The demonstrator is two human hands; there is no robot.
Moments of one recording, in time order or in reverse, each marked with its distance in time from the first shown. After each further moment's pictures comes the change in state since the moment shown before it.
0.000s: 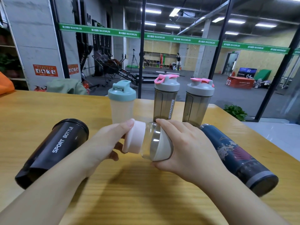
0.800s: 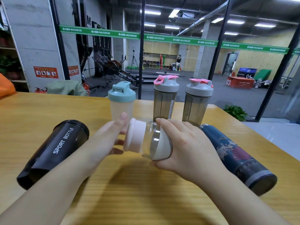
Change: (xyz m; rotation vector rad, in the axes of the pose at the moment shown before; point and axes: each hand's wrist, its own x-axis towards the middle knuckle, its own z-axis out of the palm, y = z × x) left_hand 0.001 -0.002 0.000 -0.041 0.081 0.035; right_hand -0.001 0.000 -0.002 -0.011 0.002 0.002
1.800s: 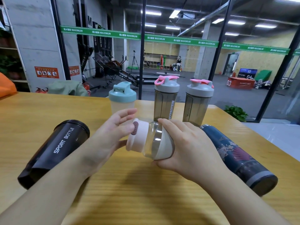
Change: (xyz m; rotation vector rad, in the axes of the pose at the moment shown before) left_hand 0.000 0.001 -0.001 -0.203 -0.141 0.175; right_hand 0.001 0.004 0.002 0.006 -0.016 0.002
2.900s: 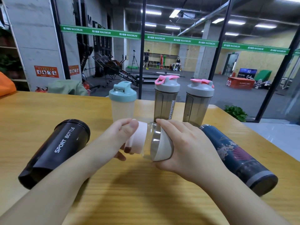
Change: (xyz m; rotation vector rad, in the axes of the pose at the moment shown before) left_hand -0.005 0.004 0.007 0.279 0.026 -0.153; right_hand 0.000 -0.004 0.000 0.003 0.030 -0.036
